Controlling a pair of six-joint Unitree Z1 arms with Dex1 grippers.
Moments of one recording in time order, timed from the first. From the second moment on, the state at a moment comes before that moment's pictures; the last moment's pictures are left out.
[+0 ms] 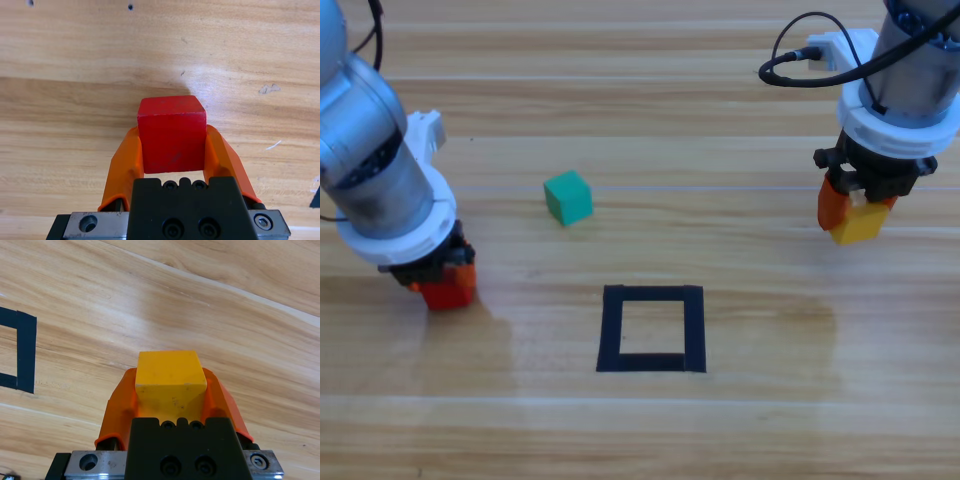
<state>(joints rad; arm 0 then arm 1) -0.51 1.90 -1.06 0.51 0.13 -0.68 0.64 2.14 -1.73 1.05 -0.03 0.32</state>
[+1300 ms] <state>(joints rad) -0.89 2.30 -1.89 1.12 0.09 -0.92 0.65 2.13 -1.73 1.05 -0.06 0.28</state>
